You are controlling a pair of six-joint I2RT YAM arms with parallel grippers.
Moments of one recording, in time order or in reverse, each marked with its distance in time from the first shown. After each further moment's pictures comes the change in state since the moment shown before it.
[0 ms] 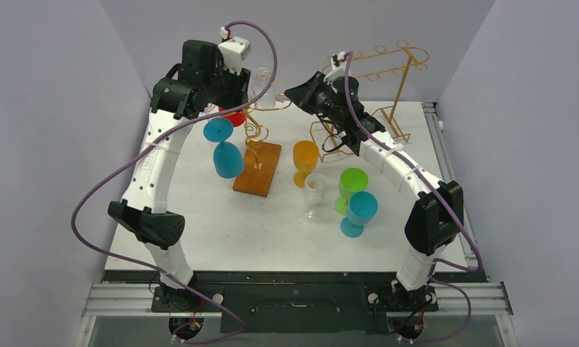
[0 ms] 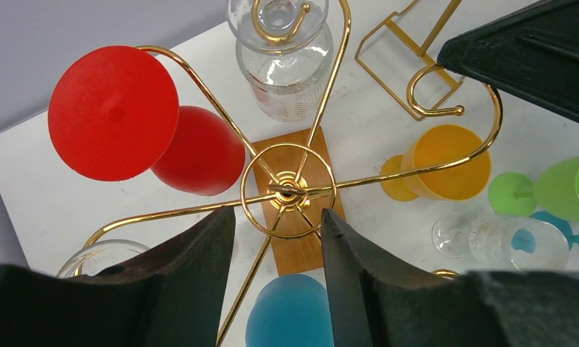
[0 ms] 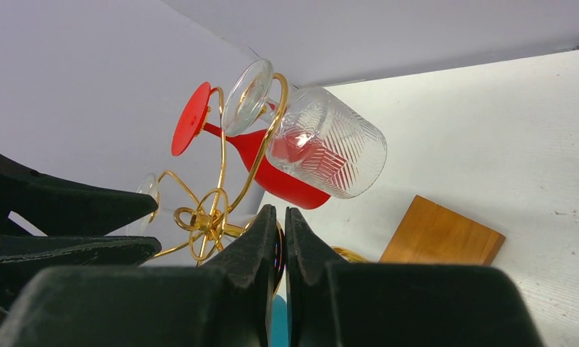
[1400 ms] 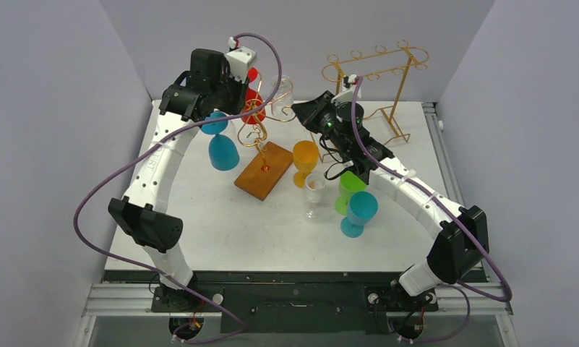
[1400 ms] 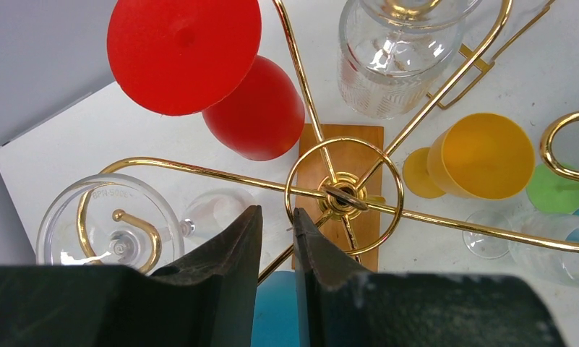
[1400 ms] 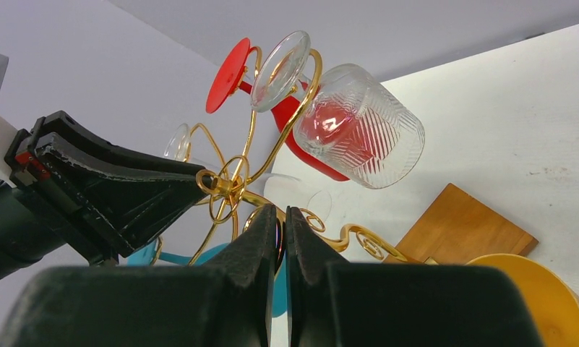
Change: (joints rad) left arm 0.000 -0.030 -0.171 0.117 -0.012 0.065; right arm 0.105 -0.242 -0.296 0.087 0.237 0.031
